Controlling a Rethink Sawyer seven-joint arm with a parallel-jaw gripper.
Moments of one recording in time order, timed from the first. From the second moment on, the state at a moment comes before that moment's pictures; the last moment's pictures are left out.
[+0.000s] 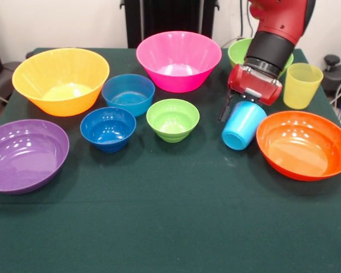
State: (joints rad) arm 0.59 -0.05 -0.64 1.62 0.27 -0.24 2.18
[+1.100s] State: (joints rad) arm 0.28 -0.24 -0.51 1.63 0.07 -0.12 2.18
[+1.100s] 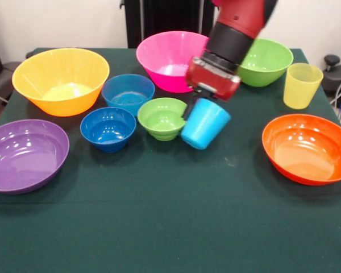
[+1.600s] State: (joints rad) arm -0.12 -0.37 -0.25 1.69 -0.08 -0.11 2.18
